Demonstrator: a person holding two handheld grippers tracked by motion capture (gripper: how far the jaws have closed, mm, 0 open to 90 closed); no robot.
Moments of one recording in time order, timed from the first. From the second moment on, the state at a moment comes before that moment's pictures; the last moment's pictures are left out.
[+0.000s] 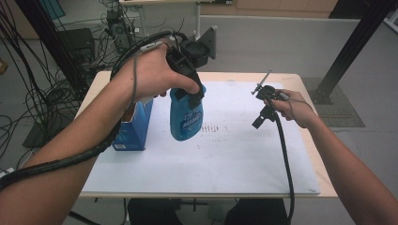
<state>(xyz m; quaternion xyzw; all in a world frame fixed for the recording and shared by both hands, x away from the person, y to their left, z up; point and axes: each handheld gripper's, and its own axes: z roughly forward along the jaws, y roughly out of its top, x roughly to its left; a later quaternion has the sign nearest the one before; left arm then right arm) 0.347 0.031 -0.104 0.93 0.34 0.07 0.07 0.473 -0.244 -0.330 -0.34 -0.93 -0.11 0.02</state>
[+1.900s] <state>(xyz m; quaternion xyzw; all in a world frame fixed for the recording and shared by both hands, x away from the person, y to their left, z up) 0.429 0.162 -0.037 0.79 0.60 0.12 0.07 0.499 -0.248 -0.335 -0.37 -0.92 -0.12 0.00</state>
